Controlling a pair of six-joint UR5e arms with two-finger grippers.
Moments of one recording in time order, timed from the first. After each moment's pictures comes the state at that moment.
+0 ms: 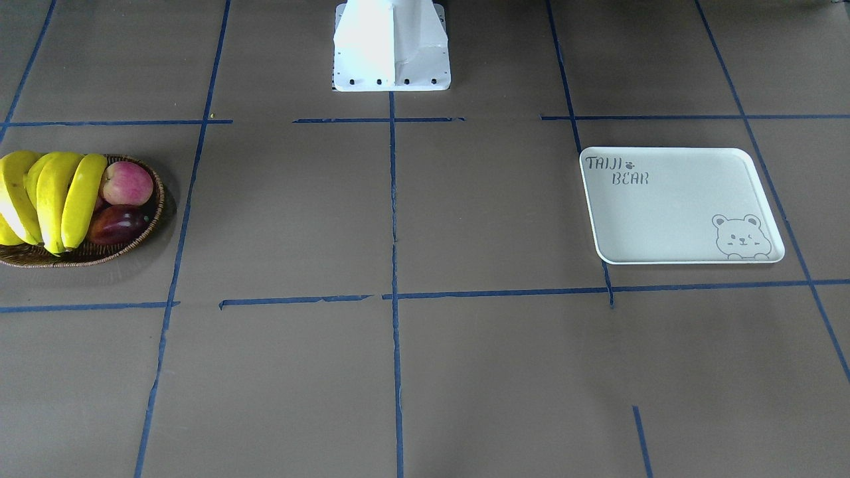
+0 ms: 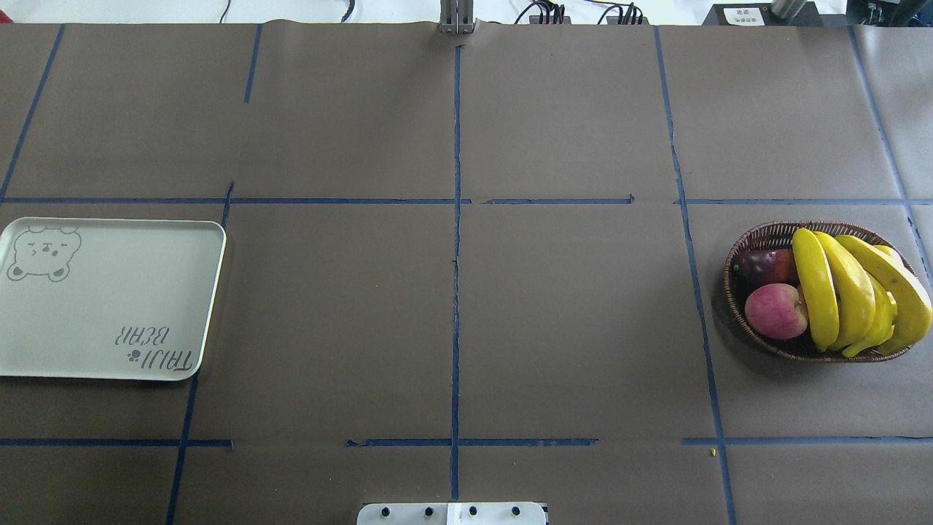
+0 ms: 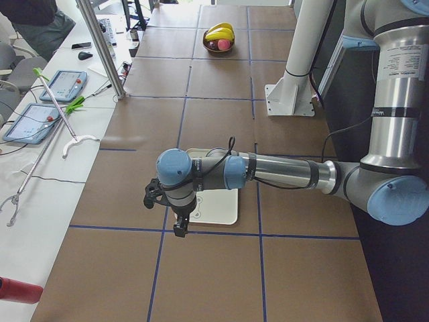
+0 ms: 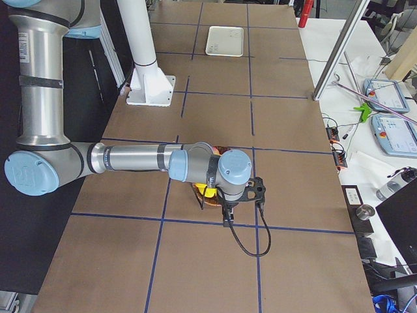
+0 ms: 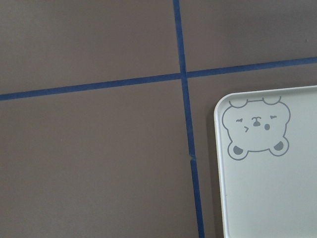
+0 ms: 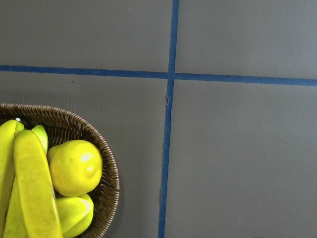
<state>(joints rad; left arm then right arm) -1.64 -1.56 -1.71 -1.41 -2.37 0.23 1.64 -1.62 1.71 -1.73 2.40 -0.17</state>
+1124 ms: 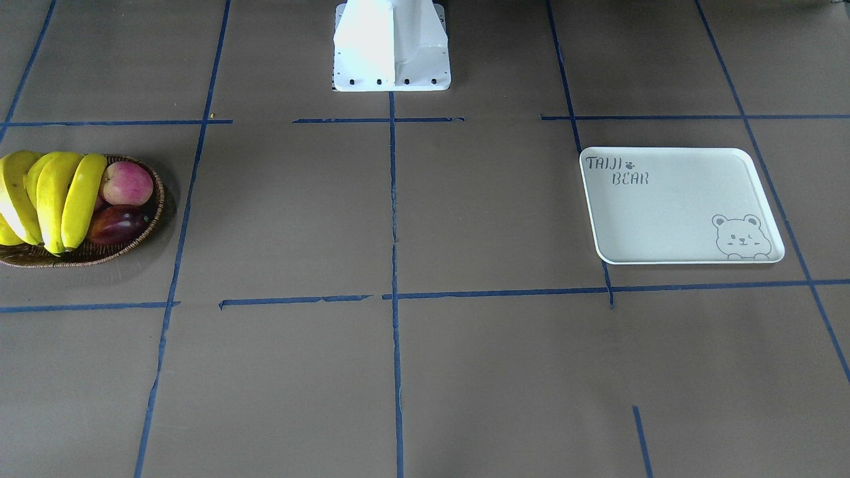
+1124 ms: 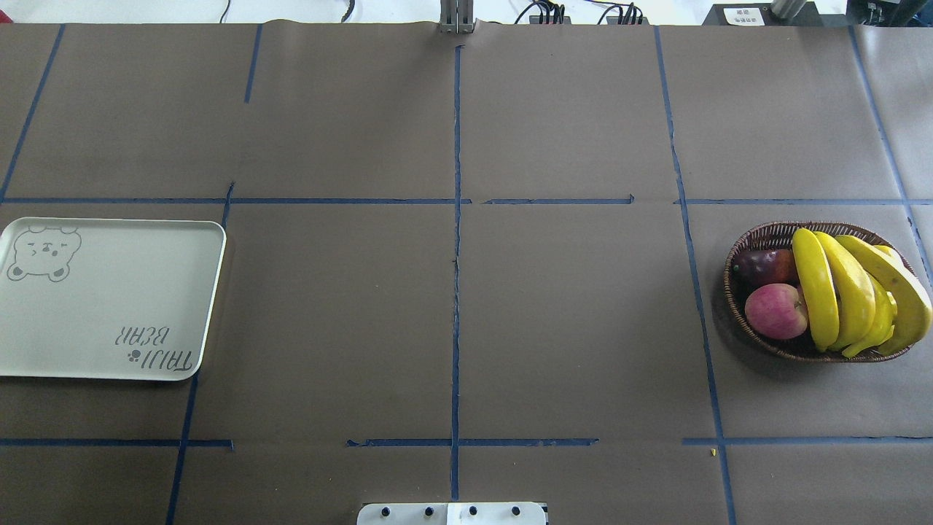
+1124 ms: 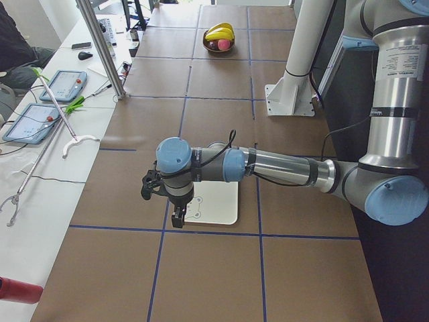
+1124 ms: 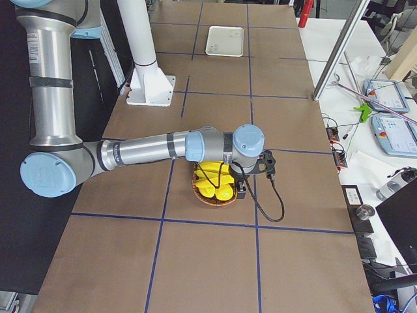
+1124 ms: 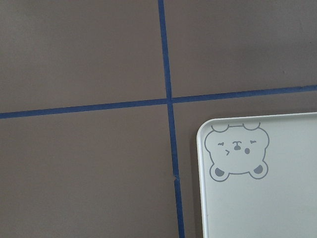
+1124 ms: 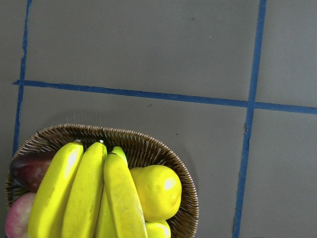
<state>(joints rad) -1.62 -1.57 -1.73 -1.43 -2.37 0.12 1.51 -1.58 1.79 -1.71 2.48 -0.02</state>
